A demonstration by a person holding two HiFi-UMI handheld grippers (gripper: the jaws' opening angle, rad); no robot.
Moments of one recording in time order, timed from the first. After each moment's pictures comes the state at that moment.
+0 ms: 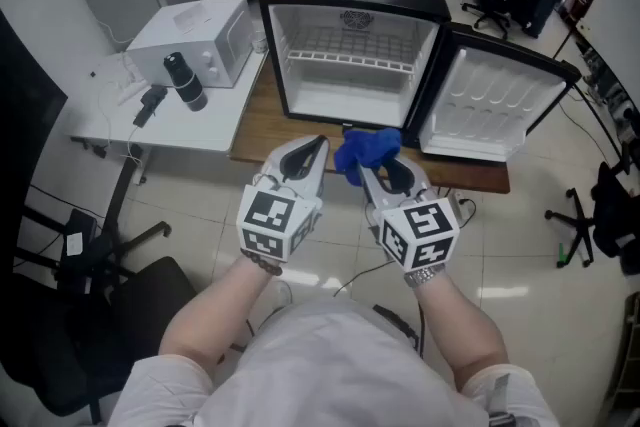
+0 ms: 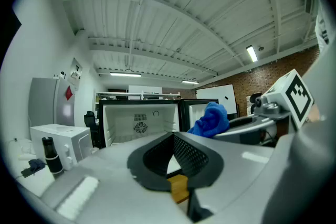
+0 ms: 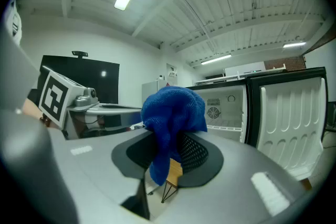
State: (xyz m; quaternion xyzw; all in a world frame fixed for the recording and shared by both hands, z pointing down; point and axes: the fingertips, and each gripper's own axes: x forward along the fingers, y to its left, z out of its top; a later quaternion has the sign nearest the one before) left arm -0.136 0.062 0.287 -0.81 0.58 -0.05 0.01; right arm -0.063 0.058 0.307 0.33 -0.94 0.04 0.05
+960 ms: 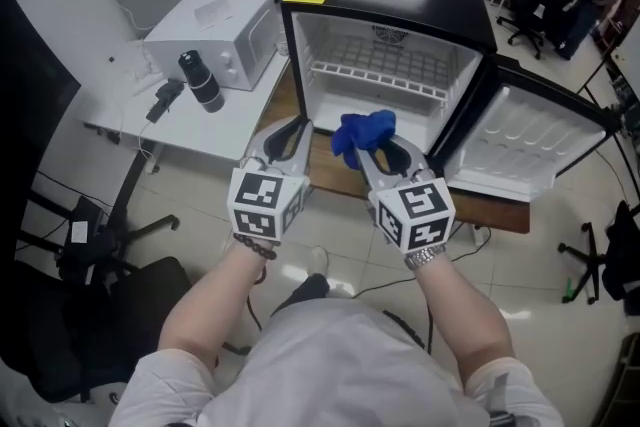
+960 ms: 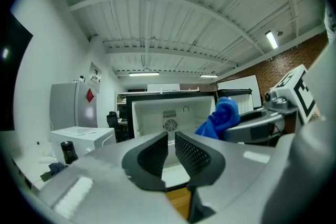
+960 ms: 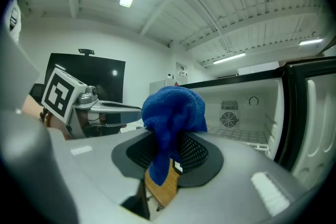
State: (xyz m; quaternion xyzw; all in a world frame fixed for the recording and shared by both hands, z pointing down) left arm -0.227 -0.024 0.296 -0.75 0.66 -0.07 0.01; right arm -0.132 -0.040 0.309 0.28 -0.96 0.02 0.06
